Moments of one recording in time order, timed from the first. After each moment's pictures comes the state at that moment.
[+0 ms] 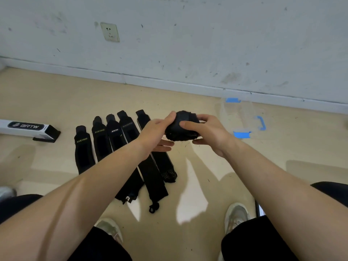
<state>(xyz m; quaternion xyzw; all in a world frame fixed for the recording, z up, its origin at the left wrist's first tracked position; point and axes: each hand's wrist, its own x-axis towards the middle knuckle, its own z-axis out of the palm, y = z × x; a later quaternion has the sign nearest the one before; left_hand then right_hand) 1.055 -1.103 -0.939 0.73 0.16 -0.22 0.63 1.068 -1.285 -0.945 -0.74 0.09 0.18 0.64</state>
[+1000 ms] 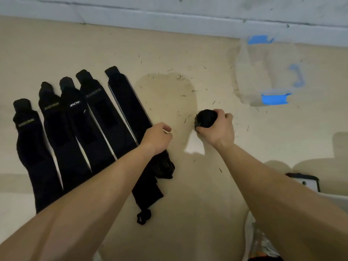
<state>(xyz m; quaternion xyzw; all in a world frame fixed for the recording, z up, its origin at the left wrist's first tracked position) 1.161 -1.129 -1.232 0.86 0.12 -0.30 0.38 1.168 -1.331 -1.259 -0.91 0.23 0.11 0.33</state>
